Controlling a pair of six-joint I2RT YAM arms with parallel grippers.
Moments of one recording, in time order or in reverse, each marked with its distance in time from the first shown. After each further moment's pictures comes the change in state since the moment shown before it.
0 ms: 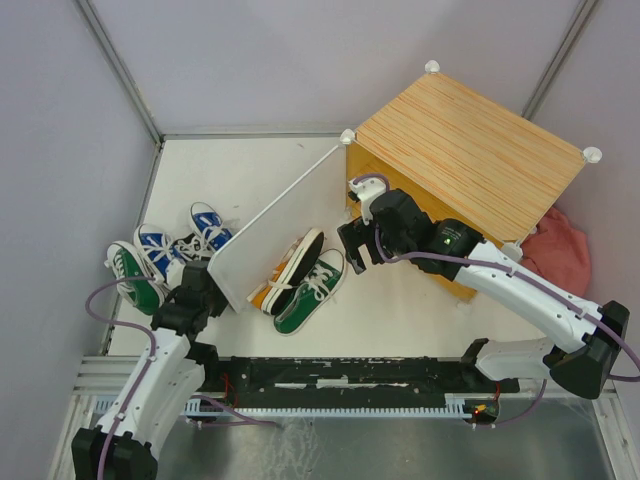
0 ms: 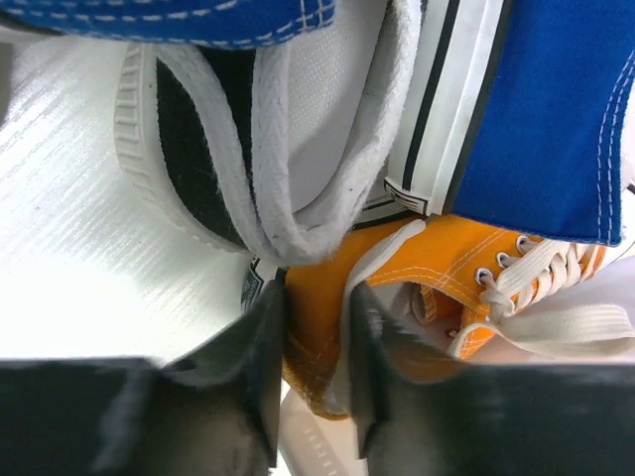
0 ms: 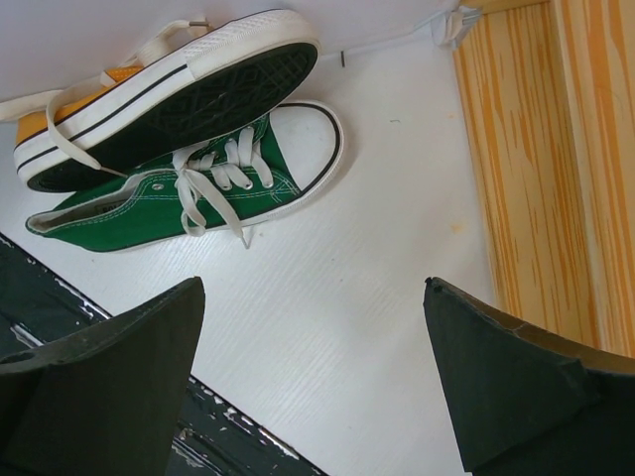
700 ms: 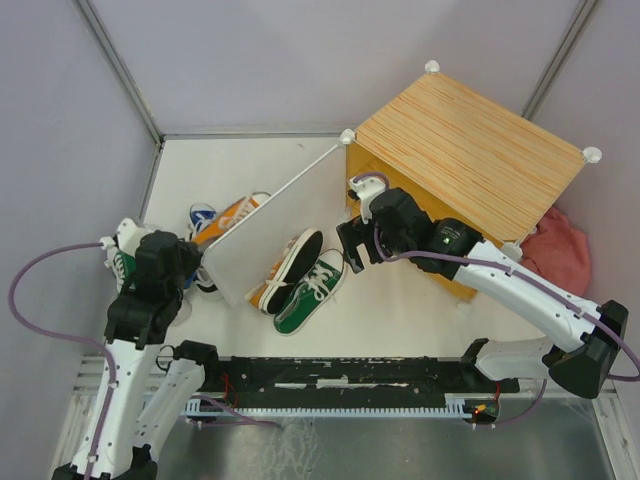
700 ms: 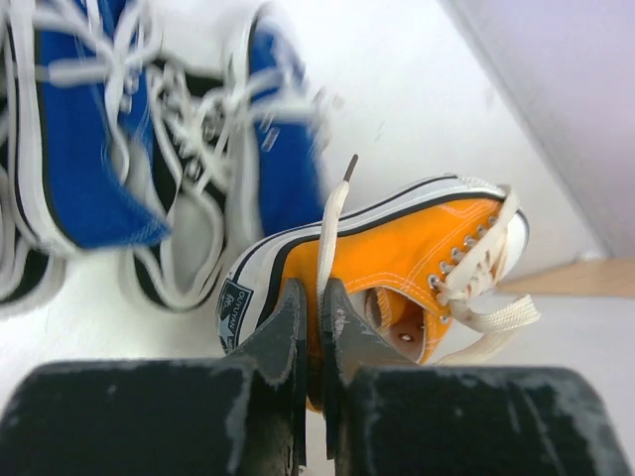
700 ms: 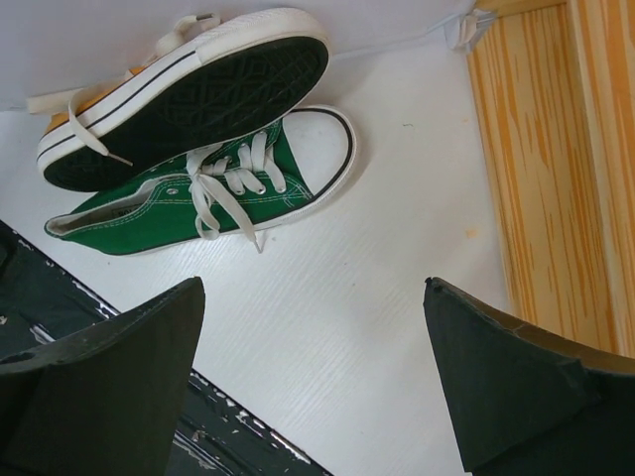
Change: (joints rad) left arm -0.003 -0.043 0.471 -0.196 -0.182 0.165; right arm -0.007 0.003 -0.001 0.016 -0.025 0.018
